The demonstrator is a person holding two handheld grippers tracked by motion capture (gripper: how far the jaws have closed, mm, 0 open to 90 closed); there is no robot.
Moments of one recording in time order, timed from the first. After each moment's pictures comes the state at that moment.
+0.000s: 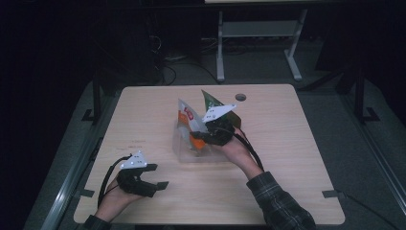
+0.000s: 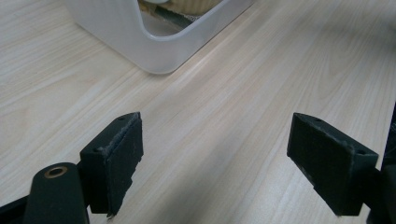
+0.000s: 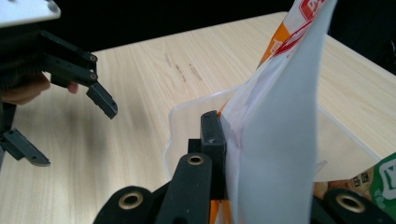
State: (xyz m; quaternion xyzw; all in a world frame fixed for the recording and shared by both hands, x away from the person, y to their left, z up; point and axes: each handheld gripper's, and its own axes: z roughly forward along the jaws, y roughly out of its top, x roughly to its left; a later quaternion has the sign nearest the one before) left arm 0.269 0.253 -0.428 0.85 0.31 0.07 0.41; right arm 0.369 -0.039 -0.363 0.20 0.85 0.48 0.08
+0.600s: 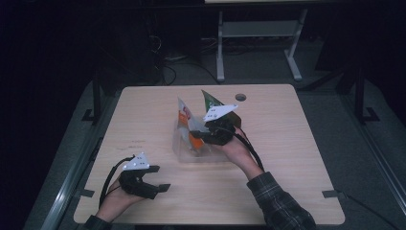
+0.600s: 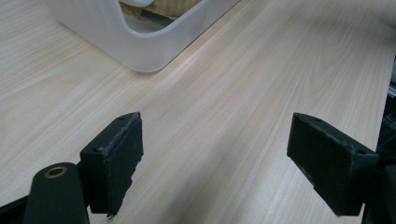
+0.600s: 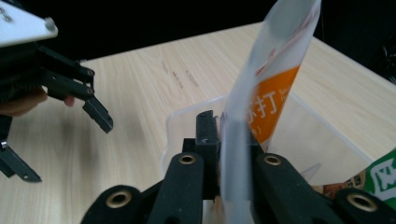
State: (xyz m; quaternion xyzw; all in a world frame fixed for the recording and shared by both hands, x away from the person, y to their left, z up) left arm 0.268 0.248 -0.430 0.86 0.30 0.06 0.41; right arm 0.368 -0.041 -0.361 0.21 0.84 0.49 0.09
